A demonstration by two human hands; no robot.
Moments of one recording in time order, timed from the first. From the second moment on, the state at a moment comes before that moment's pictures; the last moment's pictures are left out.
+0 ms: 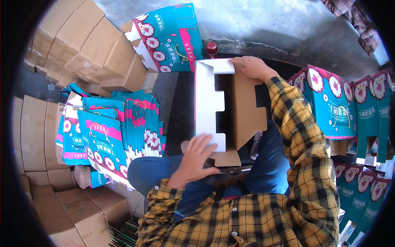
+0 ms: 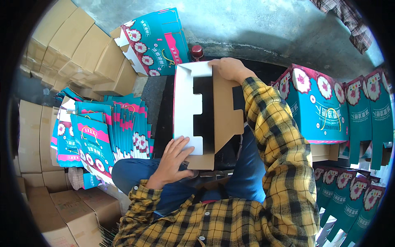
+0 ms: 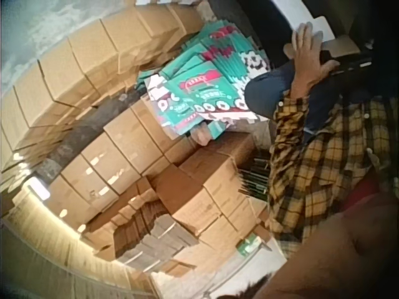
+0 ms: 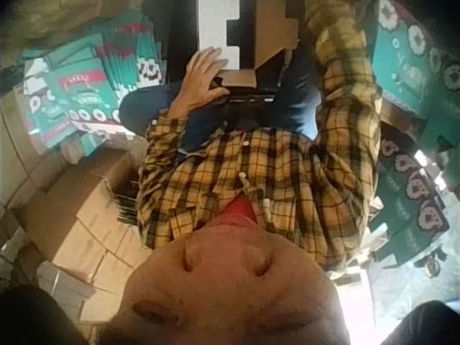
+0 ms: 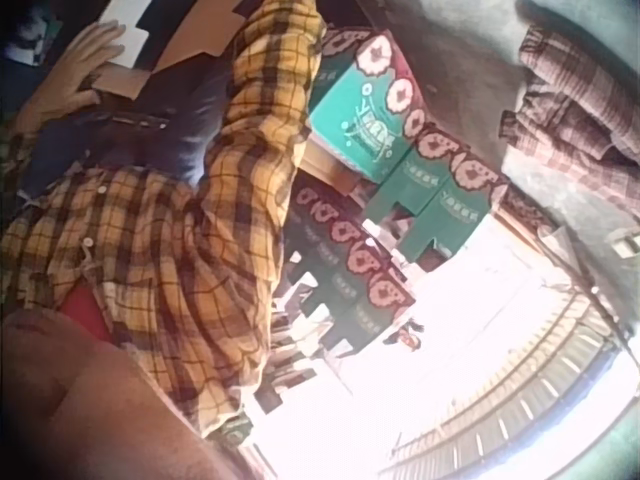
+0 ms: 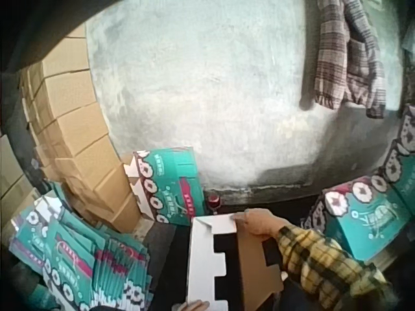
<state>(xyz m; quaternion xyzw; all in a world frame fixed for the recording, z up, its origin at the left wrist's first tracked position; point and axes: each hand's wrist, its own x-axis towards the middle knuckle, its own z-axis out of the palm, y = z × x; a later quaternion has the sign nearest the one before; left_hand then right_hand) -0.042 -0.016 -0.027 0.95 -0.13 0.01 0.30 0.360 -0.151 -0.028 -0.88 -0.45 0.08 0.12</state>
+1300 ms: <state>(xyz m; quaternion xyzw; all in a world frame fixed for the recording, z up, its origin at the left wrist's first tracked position) -0.020 -0.038 -0.077 0.97 0.16 0.17 0.09 0.259 -0.144 -0.022 -0.76 -0.65 0.08 0.00</state>
